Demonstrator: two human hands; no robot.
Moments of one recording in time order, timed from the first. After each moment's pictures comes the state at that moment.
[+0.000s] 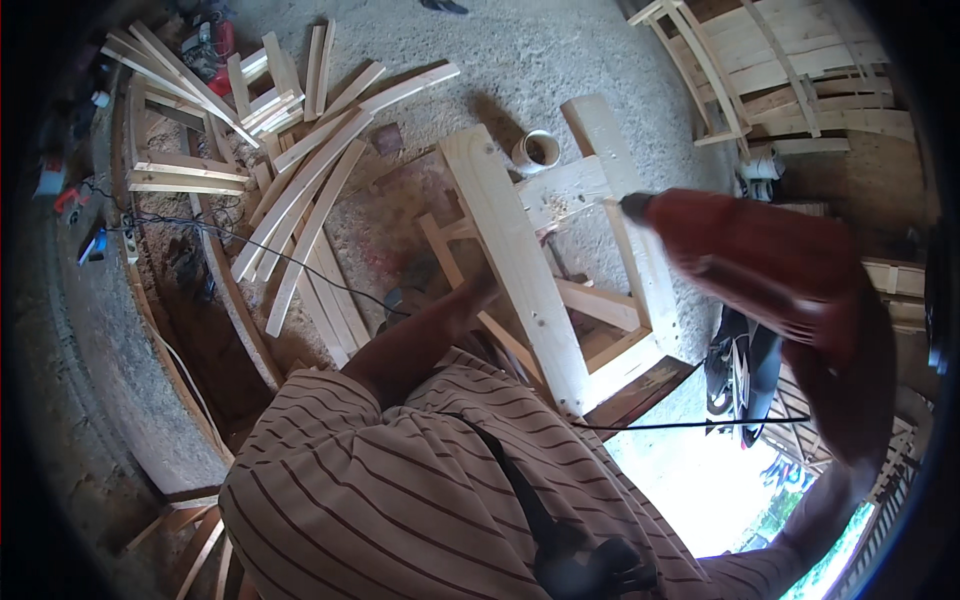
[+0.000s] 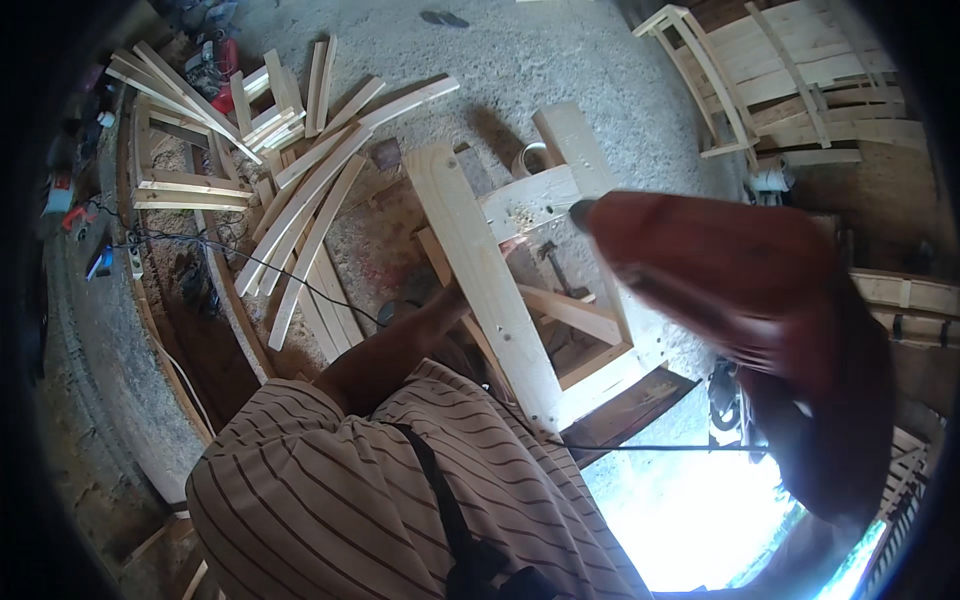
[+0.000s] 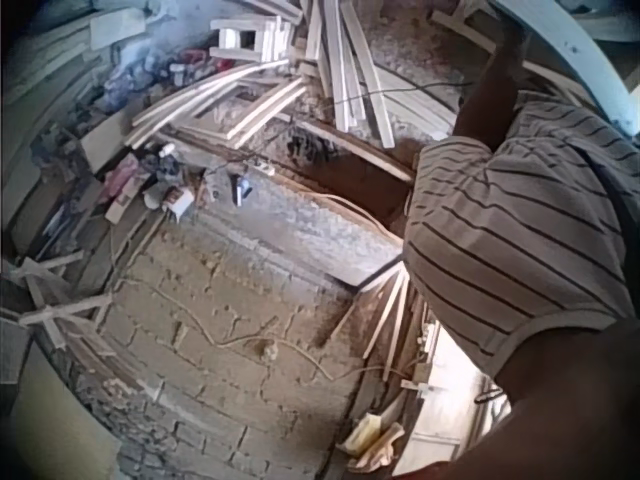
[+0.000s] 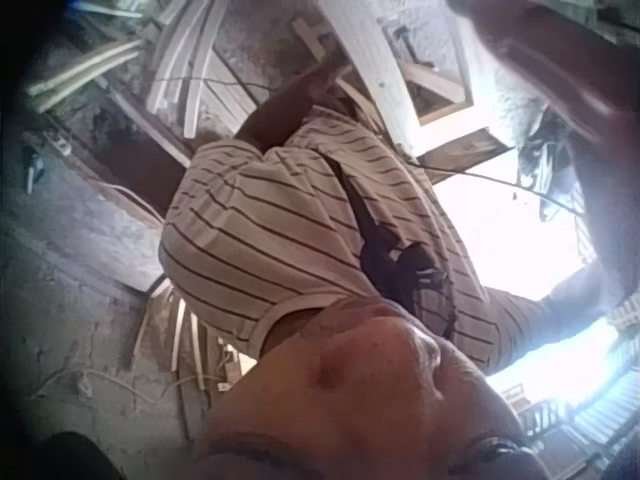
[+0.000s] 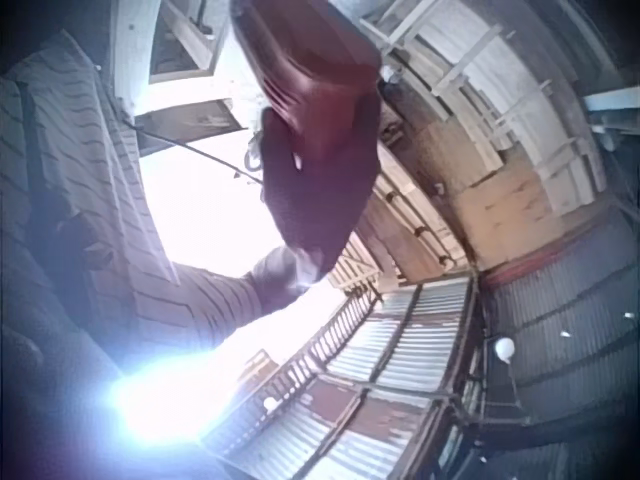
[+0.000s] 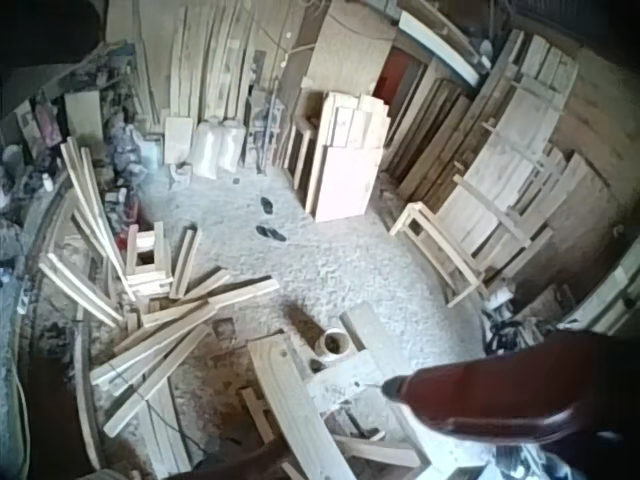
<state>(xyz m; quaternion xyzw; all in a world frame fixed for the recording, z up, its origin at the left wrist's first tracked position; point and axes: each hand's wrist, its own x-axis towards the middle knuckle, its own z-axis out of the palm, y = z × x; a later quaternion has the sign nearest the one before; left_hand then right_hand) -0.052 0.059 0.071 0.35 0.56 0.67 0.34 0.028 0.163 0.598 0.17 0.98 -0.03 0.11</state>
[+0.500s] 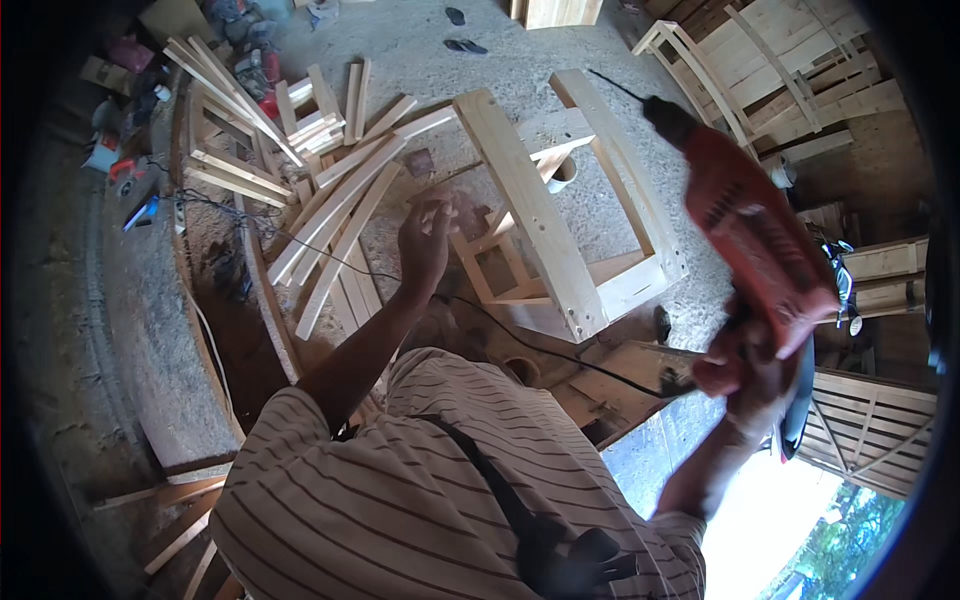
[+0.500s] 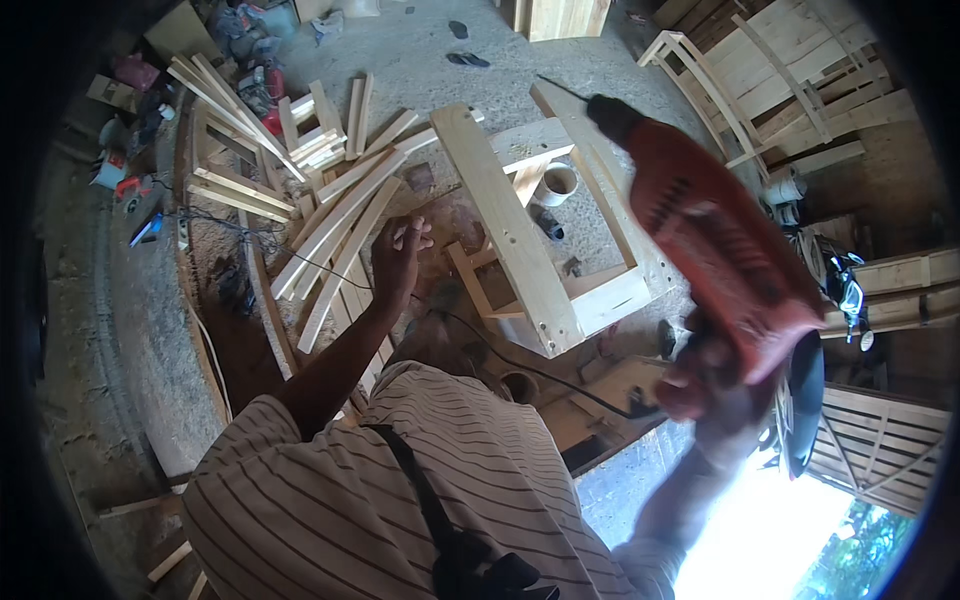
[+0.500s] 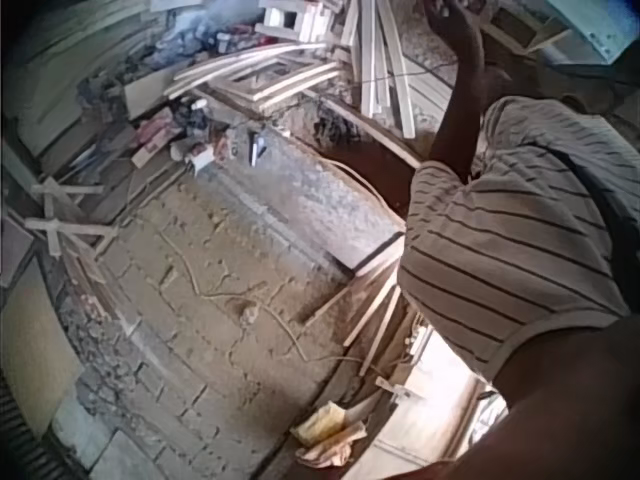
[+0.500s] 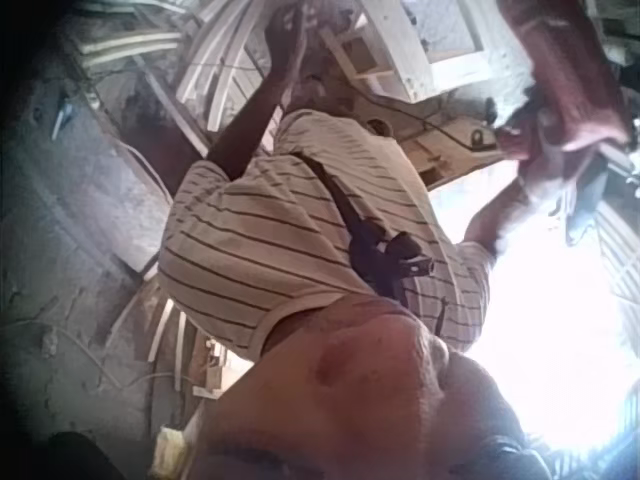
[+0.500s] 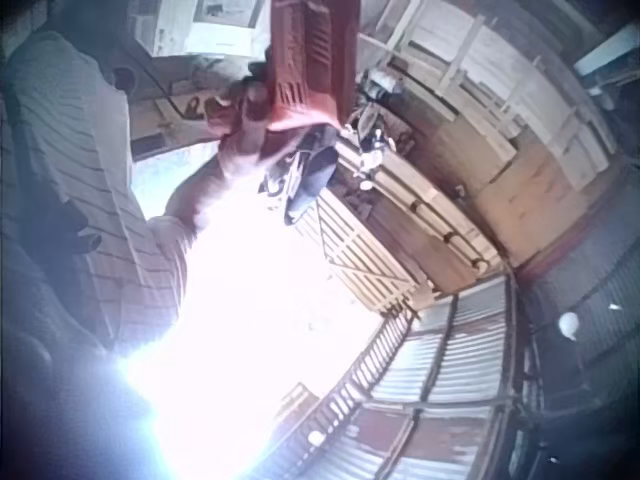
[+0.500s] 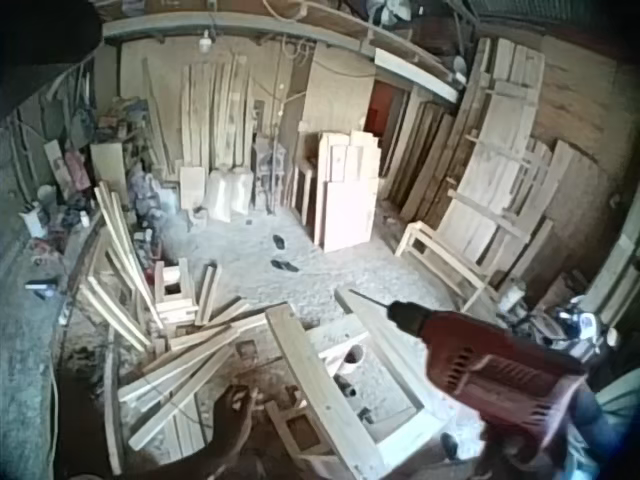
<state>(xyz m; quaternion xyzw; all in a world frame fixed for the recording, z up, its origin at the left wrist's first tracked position) -0.063 -0.096 0.186 0.17 0.68 0.69 0.18 0.216 0.046 0.497 0.36 0.66 -0.56 -0.34</state>
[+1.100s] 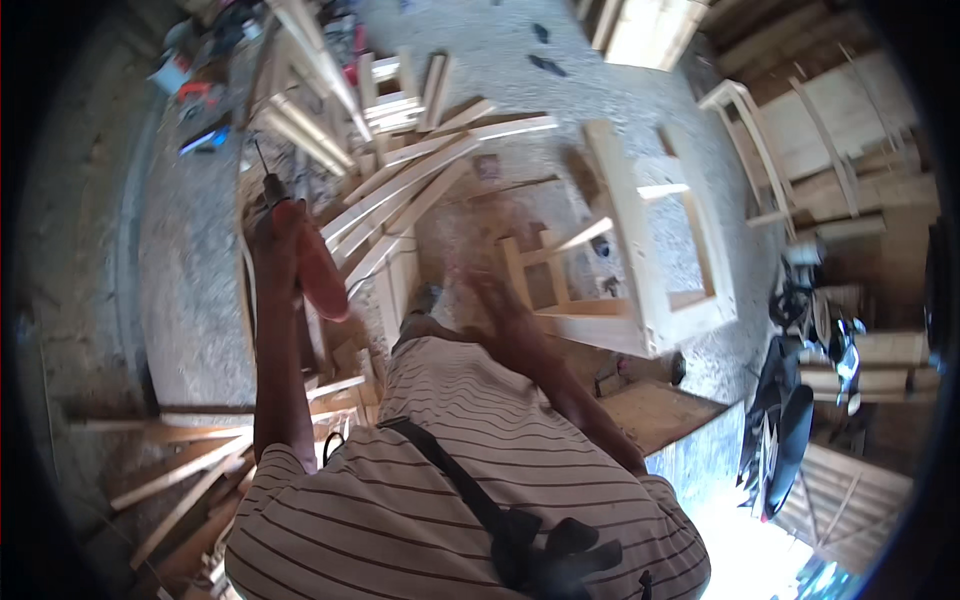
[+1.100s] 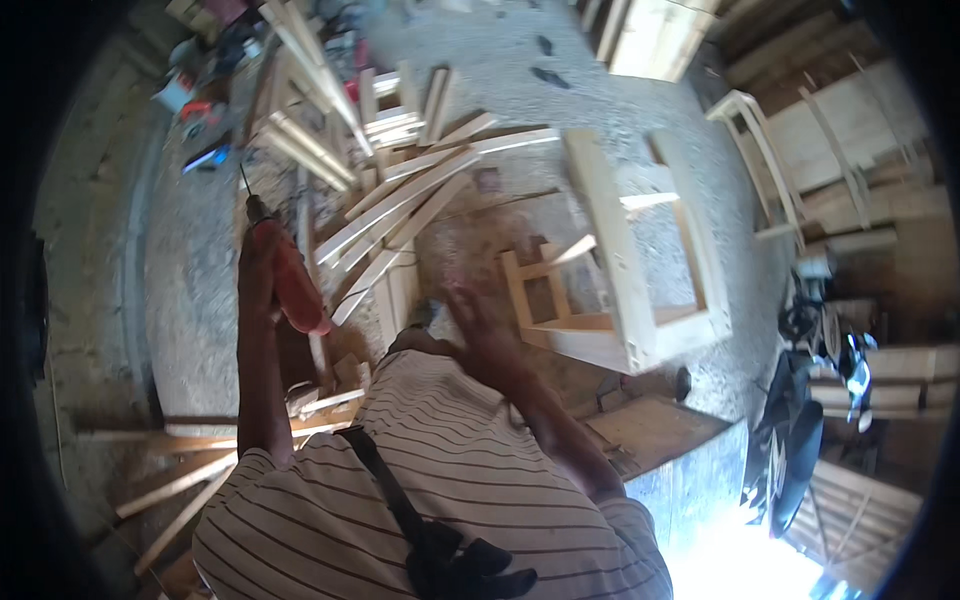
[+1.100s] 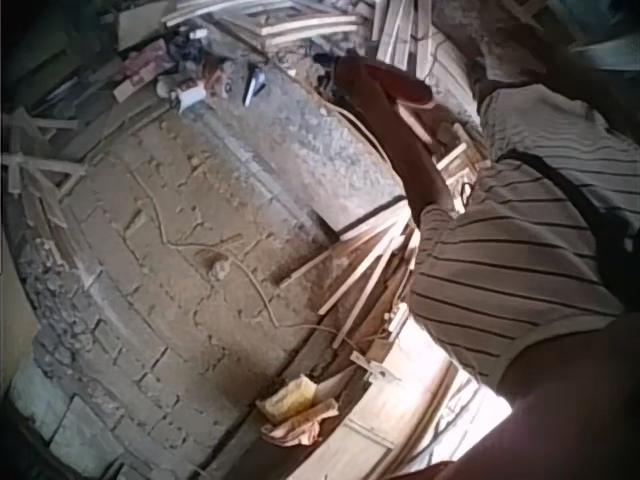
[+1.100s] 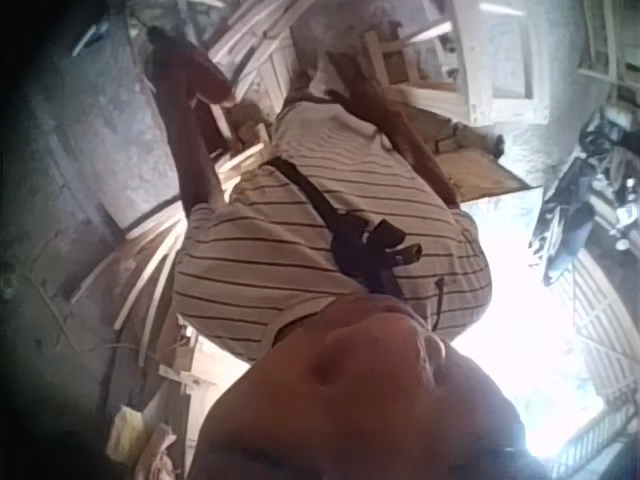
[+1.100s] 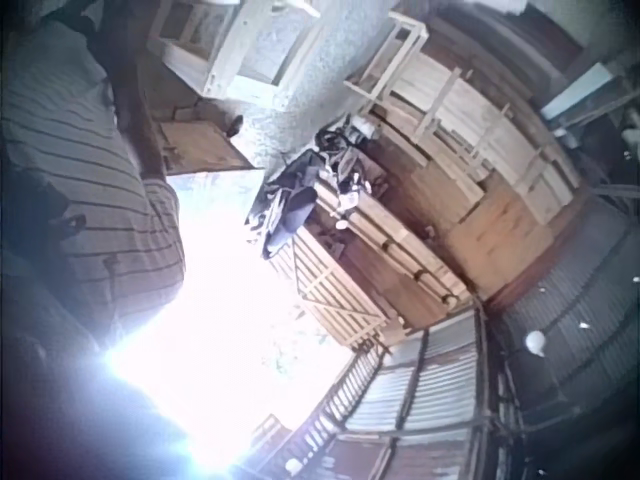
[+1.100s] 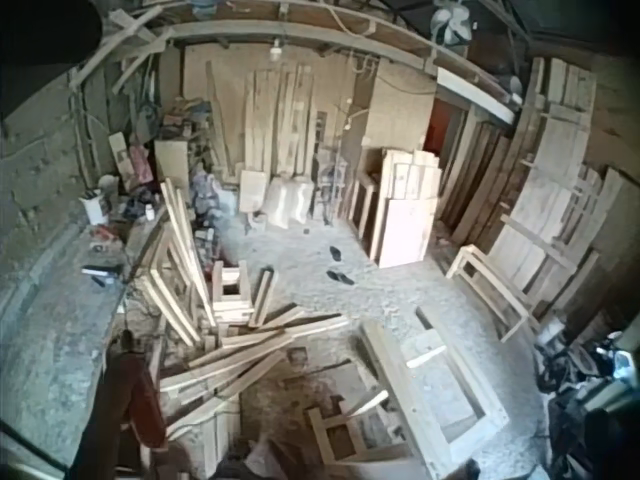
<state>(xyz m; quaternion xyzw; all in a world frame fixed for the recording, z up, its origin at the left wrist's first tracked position) -0.185 -0.418 0.291 -0.03 0.67 0.73 0.15 0.059 -0.132 0.240 -0.01 0.92 -0.40 -0.01</state>
